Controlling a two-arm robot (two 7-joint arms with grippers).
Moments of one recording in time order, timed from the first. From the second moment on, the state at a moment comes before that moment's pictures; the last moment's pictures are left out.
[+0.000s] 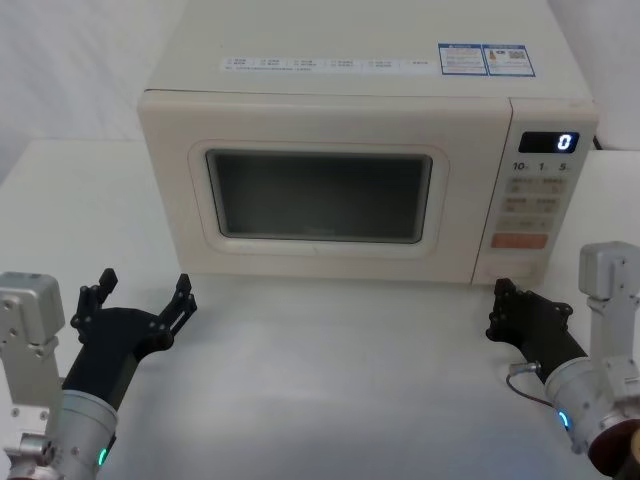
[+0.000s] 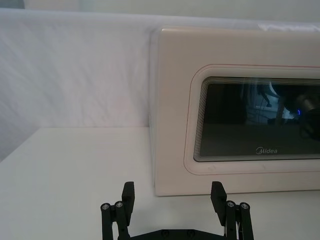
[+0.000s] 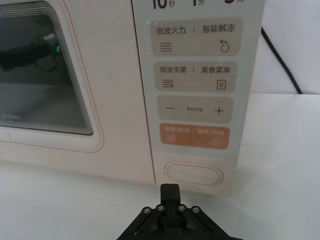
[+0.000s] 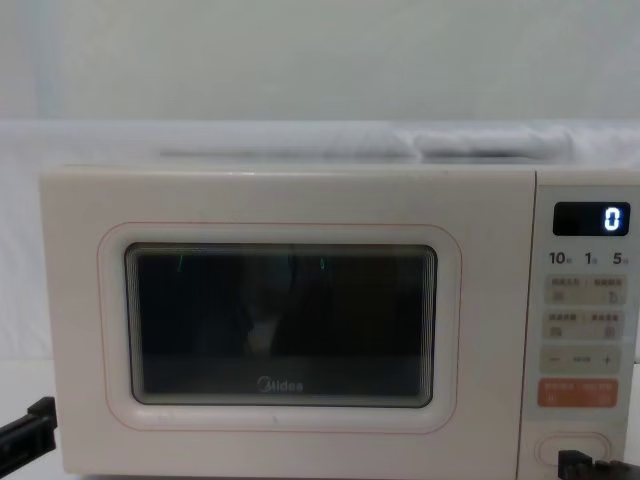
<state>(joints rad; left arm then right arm) 0.27 0.24 0.04 -1.85 -0.25 -0.02 -0.02 0.00 0.07 -0.17 -1.54 0.13 0.09 0.11</state>
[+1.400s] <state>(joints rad) 0.27 0.24 0.04 -1.85 -0.25 -0.02 -0.02 0.06 0.03 -0.12 -1.45 0.07 0.04 0.07</state>
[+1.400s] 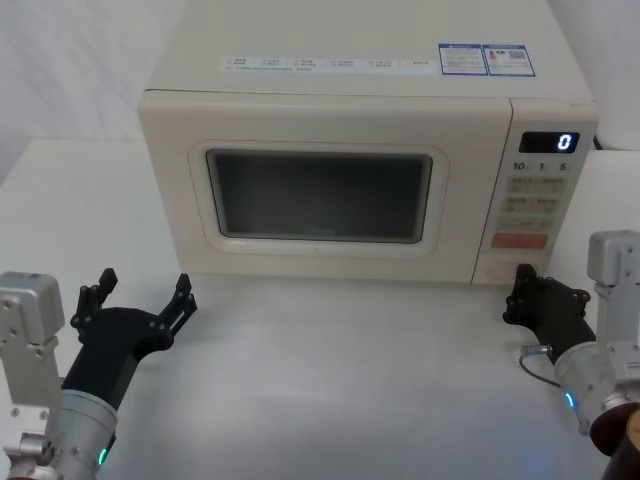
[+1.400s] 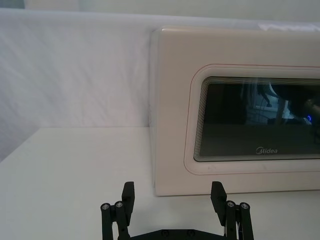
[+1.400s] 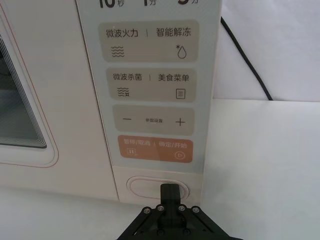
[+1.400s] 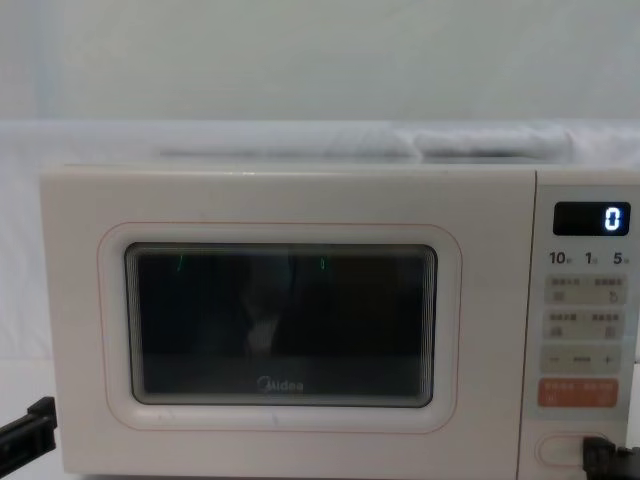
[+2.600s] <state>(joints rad) 0.27 0.24 0.04 -1.85 -0.25 -0.02 -0.02 0.10 0.00 -0.12 -1.39 0.04 0.02 0.06</state>
